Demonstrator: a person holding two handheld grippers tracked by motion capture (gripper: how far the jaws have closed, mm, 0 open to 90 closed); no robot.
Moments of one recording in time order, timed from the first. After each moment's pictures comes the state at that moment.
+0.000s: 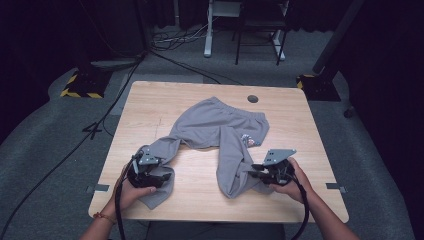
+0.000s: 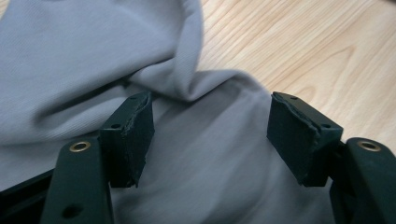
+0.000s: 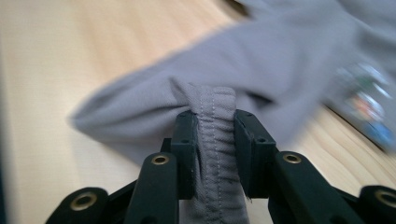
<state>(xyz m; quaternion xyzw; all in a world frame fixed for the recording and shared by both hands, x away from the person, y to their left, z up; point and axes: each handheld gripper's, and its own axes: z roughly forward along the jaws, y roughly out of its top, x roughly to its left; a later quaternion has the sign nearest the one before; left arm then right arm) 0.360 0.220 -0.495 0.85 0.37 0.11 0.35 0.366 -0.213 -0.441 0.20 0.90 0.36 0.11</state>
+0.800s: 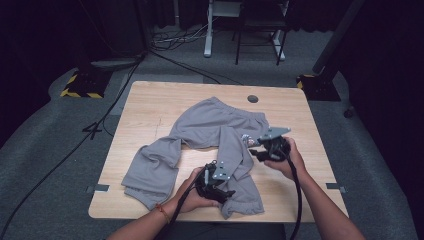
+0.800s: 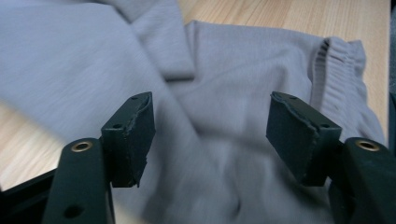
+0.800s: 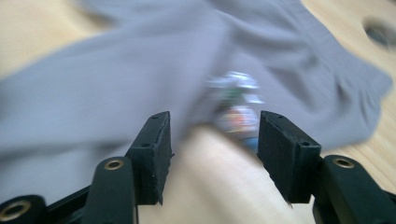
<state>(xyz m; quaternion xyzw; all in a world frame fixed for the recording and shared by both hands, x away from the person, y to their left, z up) 0.344 0.024 -0.486 0.91 0.20 0.05 0.37 0.445 -0.216 -0.447 0.30 0.87 0.33 0.19</state>
